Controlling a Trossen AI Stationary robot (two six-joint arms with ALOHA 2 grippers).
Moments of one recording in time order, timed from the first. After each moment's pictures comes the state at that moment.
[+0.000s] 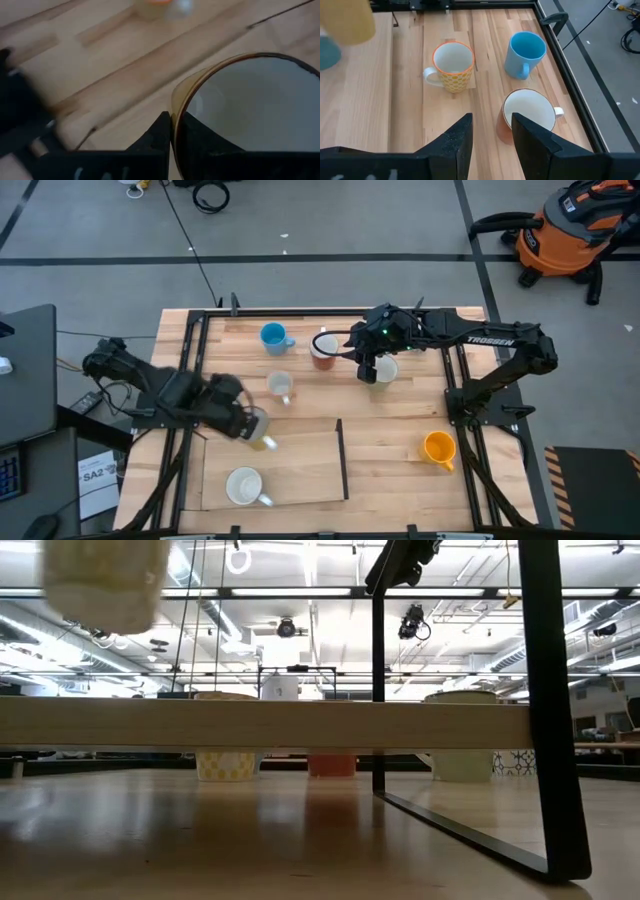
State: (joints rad) left arm -0.49 1.36 1.49 -1.48 -0.25 -1.57; right arm -0.13 1.40 1.42 -0.72 0.06 -0.06
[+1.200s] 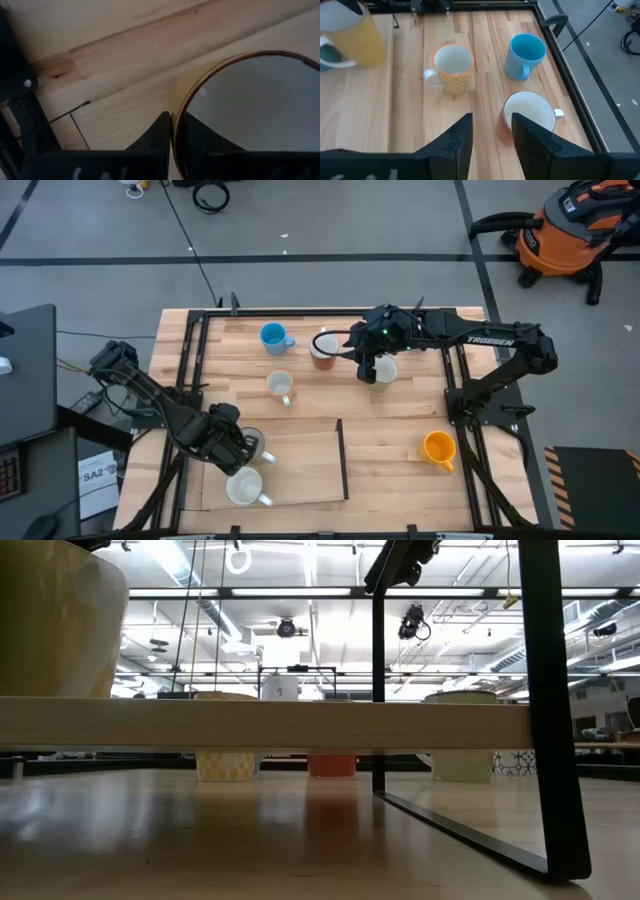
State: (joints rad) left arm -0.67 1.42 1.18 -1.26 -0.21 -1.90; right arm -0.13 1.40 1.42 -0.72 0.06 -0.06
